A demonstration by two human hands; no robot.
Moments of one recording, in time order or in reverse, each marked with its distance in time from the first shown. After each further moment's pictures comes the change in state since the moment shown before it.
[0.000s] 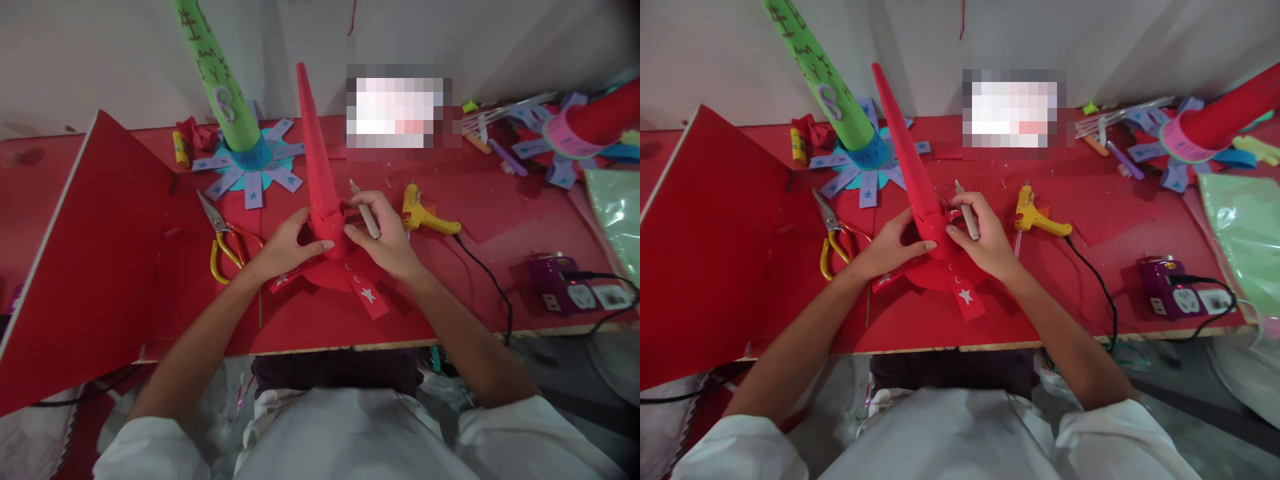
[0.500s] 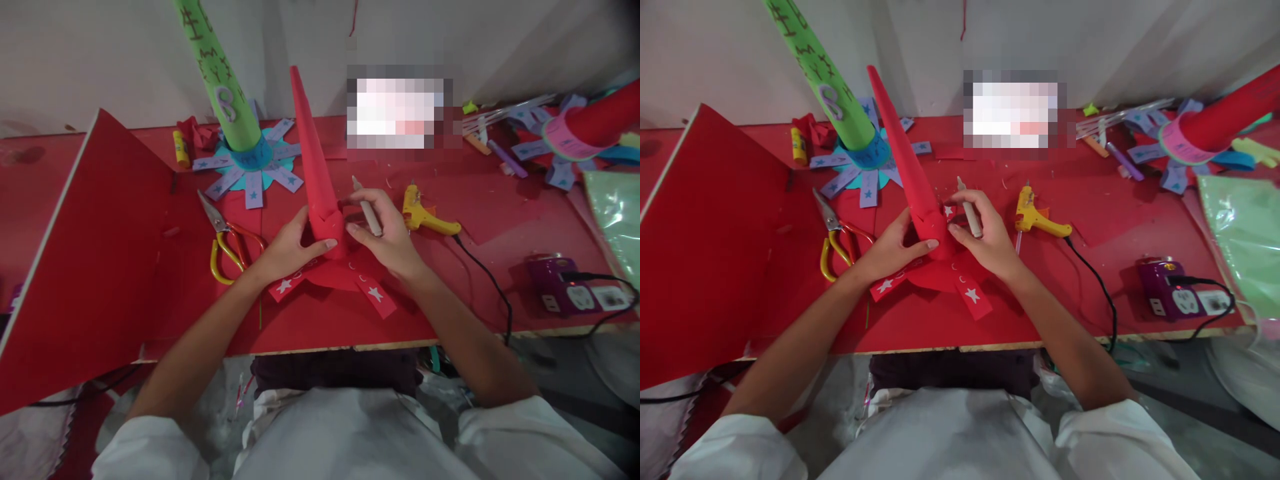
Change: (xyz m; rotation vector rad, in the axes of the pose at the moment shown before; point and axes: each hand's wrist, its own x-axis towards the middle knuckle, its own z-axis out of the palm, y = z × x) left_hand -0.003 0.003 0.005 0.016 0.012 -0.013; right_hand 0.002 -0.001 -0.002 0.078 -0.017 0.013
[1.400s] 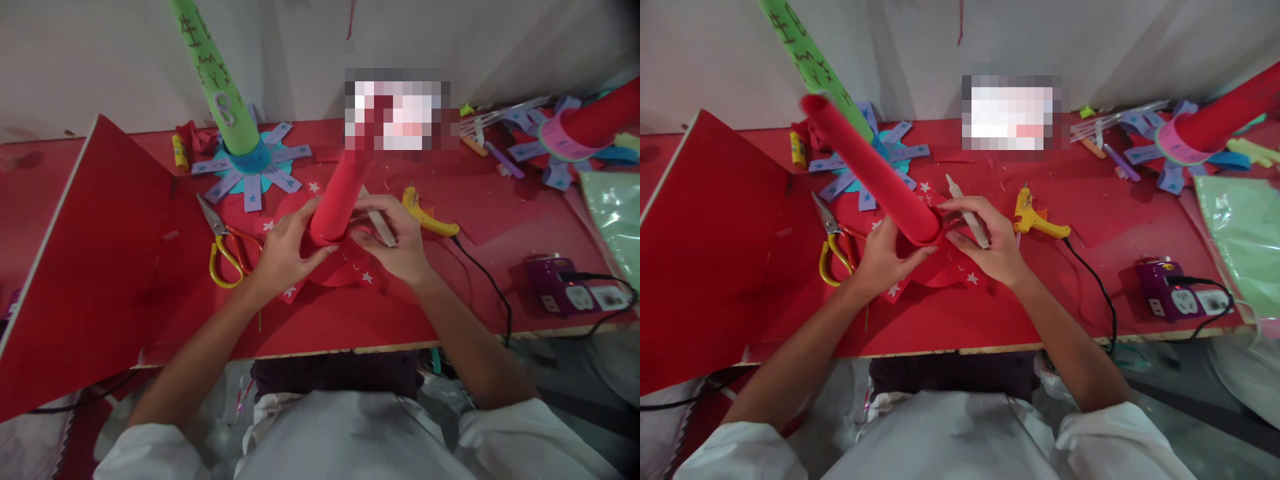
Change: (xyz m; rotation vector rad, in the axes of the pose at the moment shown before) left_hand -0.013 0.015 0.000 0.448 0.187 0.252; right_hand -0.002 -0.021 -0.007 0.012 -0.023 -0.172
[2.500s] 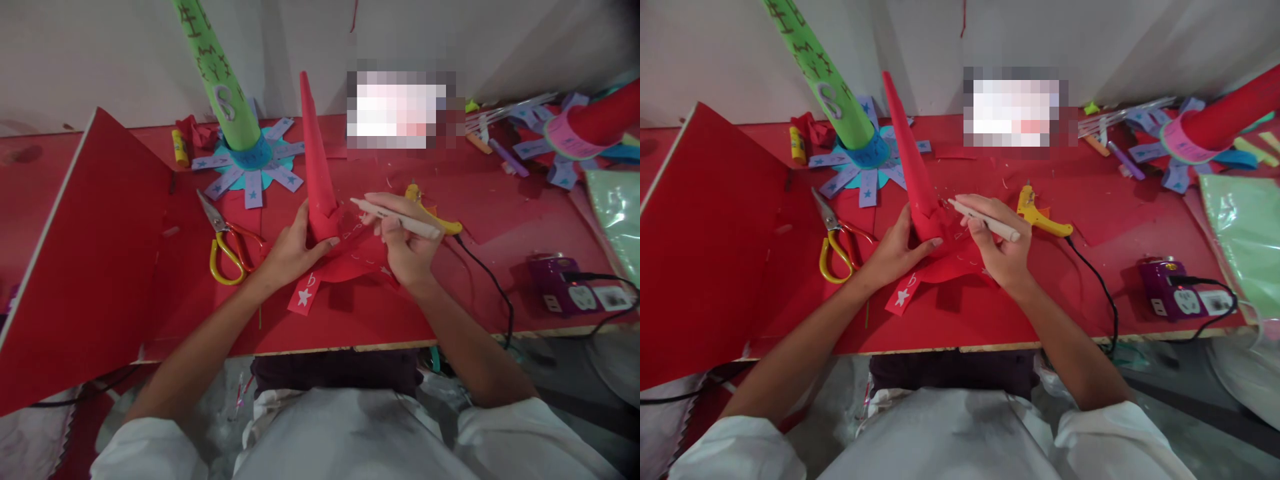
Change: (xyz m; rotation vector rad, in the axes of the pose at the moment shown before) left_hand 0.003 -0.006 0.015 -0.232 -0.134 -0.271; right_hand -0.008 -0.001 0.006 -0.221 0.284 -0.124
